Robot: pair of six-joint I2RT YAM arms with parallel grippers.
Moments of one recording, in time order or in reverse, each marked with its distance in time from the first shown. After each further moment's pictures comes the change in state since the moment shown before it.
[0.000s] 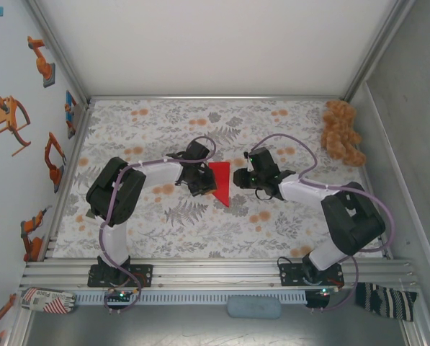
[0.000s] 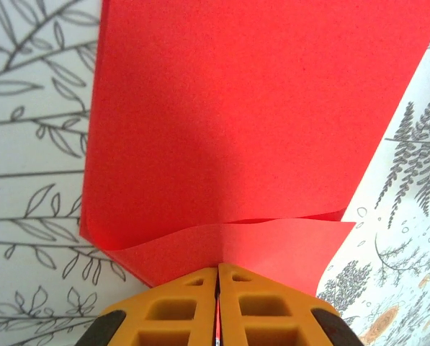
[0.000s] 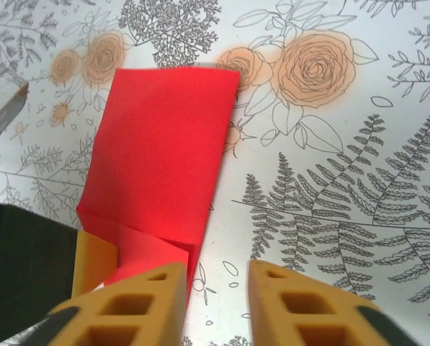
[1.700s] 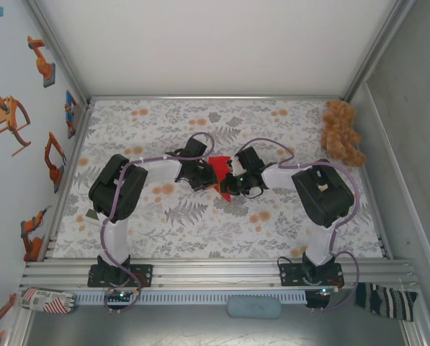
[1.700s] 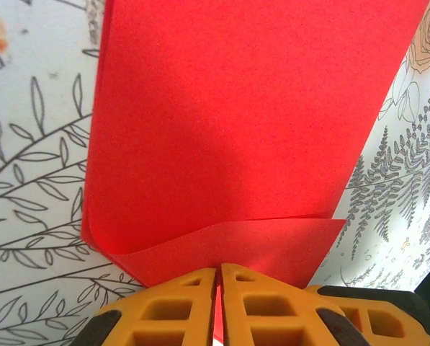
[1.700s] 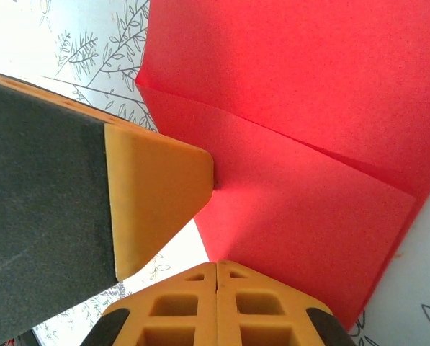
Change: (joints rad) left arm 0.033 0.042 0.018 0.087 0.056 0.021; right arm 0.016 0.311 0.171 -0.051 -0.412 0.051
